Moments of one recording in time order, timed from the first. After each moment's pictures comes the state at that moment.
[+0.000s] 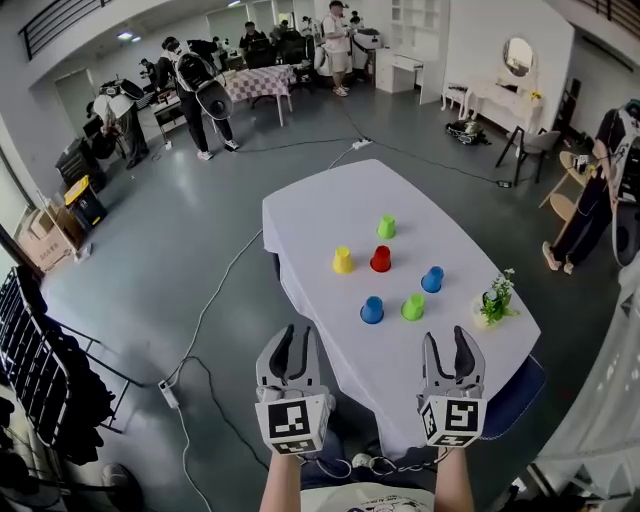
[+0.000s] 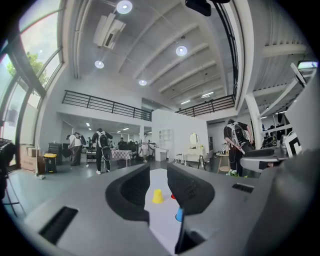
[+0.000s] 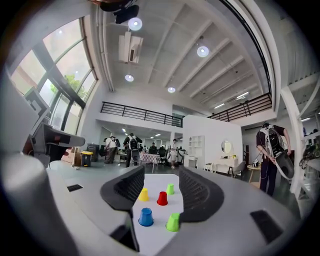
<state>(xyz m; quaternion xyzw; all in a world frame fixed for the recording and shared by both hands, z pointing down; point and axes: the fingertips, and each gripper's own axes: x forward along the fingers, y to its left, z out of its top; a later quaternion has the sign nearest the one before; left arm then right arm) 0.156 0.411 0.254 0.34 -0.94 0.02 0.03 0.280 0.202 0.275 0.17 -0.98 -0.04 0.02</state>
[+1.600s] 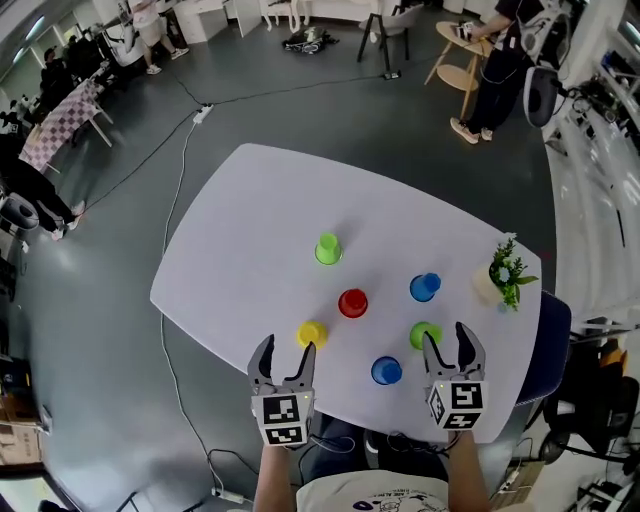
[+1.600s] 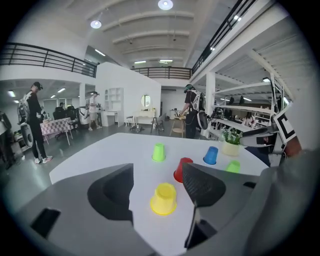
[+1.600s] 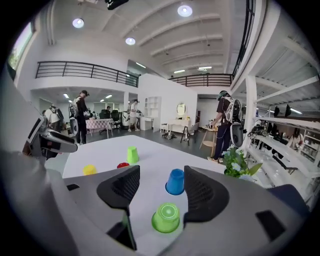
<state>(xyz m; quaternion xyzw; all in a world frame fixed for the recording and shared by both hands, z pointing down) -0.220 0.102 0.476 0.61 -0.74 0.16 0.21 0.032 -0.027 0.466 0.43 -0.87 0.08 0.22</state>
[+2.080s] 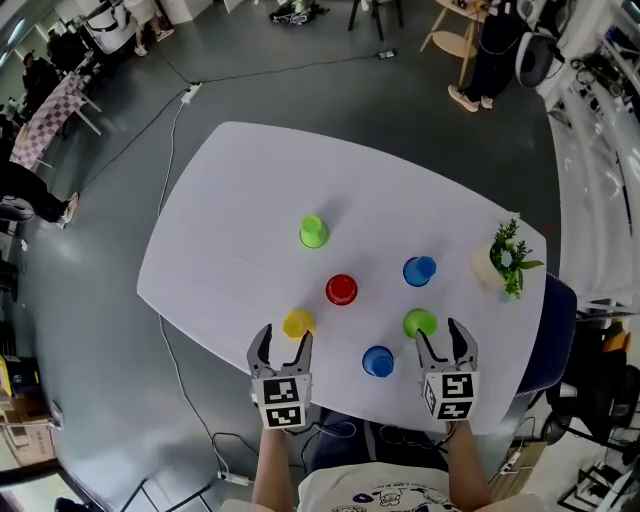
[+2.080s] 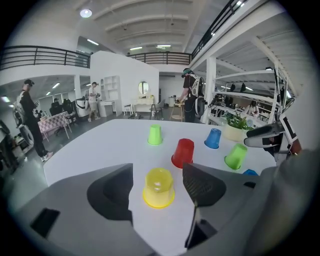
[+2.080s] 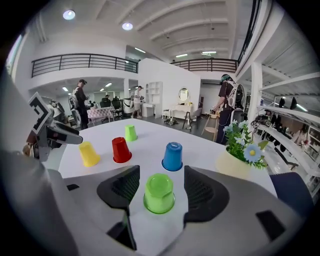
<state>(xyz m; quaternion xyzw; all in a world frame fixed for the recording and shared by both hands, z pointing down) -0.192 0.070 0.550 0.60 -0.72 0.22 0.26 0.070 -0.042 0.550 0.41 -0.86 0.12 0.29</state>
